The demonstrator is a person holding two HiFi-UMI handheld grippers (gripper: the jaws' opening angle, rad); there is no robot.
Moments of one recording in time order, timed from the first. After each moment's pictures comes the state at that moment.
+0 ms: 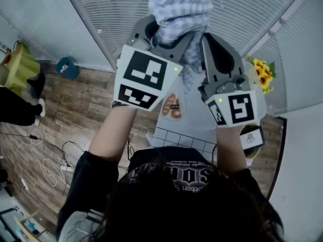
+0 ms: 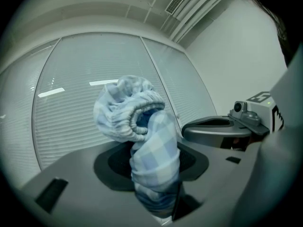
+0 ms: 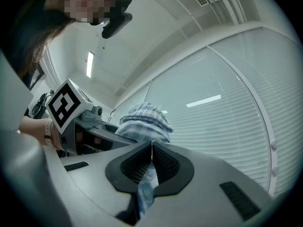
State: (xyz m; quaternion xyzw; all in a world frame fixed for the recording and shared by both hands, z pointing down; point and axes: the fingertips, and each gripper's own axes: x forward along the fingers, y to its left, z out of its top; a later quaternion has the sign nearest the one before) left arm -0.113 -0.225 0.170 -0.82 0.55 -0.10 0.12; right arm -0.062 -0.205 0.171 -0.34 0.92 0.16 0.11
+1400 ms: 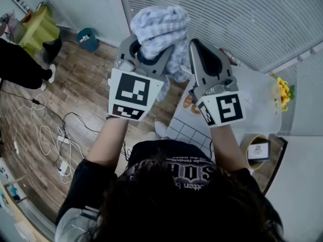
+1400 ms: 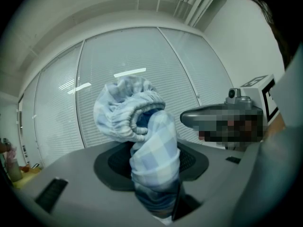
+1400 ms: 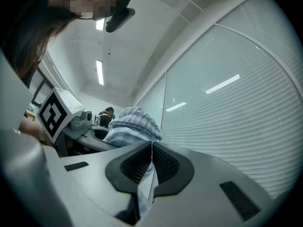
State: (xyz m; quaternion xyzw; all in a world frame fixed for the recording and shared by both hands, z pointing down) left arm -0.261 -0.131 0.247 -0.72 0.67 -0.13 0.08; right arm -0.195 -0.143 0.227 -0.22 0.97 0.11 0.09
